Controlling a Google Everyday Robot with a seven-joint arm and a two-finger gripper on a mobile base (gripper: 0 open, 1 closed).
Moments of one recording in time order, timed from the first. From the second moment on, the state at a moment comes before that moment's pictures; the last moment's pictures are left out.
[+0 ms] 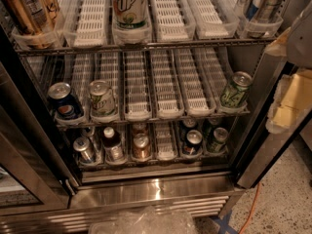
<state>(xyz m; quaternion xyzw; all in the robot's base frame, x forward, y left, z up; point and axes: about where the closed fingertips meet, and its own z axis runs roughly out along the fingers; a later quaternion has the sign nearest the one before) 0.438 -0.217 0.976 -0.60 0.78 -0.03 0.16</state>
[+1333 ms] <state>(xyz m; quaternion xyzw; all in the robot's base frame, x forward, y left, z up) 0.436 -0.196 0.974 -0.61 0.76 0.04 0.20</state>
